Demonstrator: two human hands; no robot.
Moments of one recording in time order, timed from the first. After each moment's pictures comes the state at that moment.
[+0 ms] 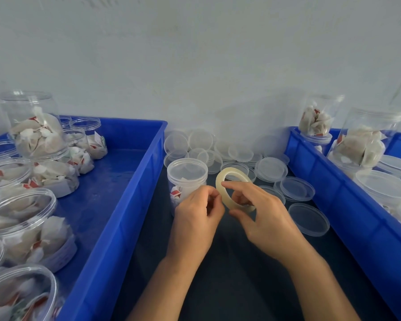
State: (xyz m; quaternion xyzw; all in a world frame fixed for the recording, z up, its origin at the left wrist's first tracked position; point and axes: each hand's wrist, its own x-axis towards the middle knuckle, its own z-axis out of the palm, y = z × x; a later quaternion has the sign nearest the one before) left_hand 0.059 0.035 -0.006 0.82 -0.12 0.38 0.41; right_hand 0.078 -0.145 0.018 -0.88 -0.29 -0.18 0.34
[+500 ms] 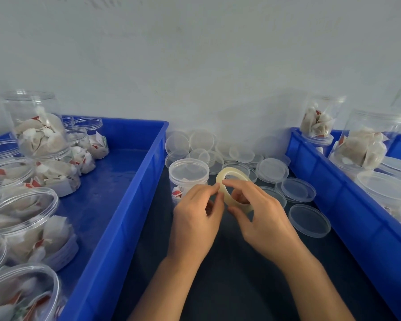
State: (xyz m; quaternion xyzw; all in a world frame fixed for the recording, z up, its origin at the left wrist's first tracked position) left_hand 0.060 0.036 -0.004 0.80 -0.12 0.42 0.42; right_hand 0.075 -0.136 0.018 -0.87 -0.30 -0.21 0.34
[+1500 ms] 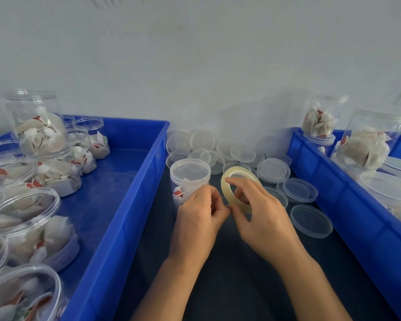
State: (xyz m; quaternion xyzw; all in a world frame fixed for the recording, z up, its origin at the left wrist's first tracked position) left_hand 0.057 0.034 -0.002 0.83 -0.10 0.39 0.38; right_hand 0.073 -0.128 0.015 -0.88 -0.26 -0.23 0.31
